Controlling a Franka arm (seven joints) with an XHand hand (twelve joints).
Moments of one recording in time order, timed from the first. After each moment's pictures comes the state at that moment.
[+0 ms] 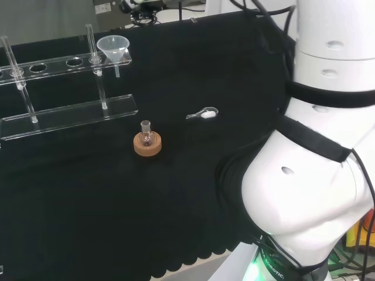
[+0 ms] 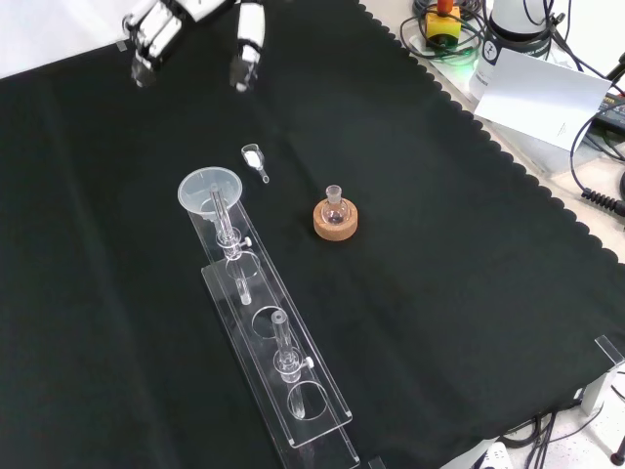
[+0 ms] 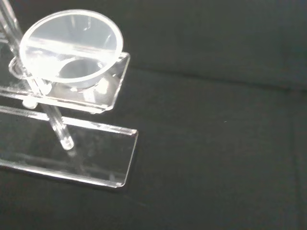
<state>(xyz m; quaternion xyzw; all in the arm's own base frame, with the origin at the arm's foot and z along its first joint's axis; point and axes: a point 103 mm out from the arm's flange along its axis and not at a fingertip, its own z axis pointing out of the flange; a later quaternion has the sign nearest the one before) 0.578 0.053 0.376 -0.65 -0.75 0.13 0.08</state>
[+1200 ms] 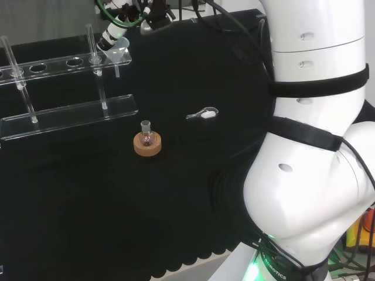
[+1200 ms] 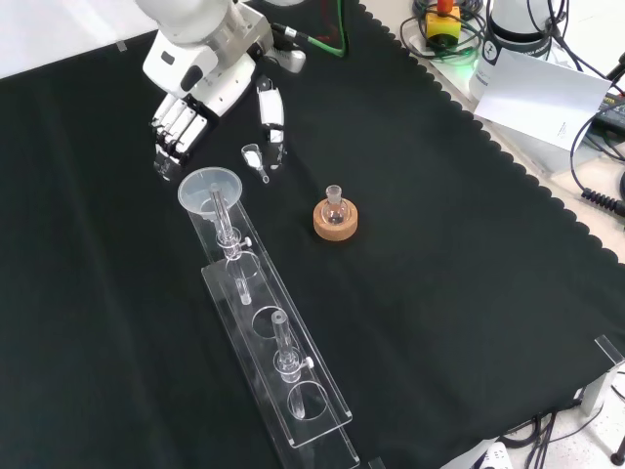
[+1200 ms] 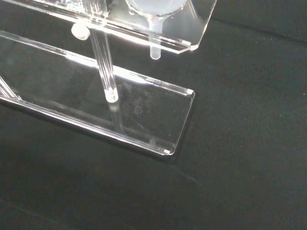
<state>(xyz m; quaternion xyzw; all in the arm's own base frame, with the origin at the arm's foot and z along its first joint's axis) 0.594 0.109 0.299 -0.59 -0.78 0.17 0.10</state>
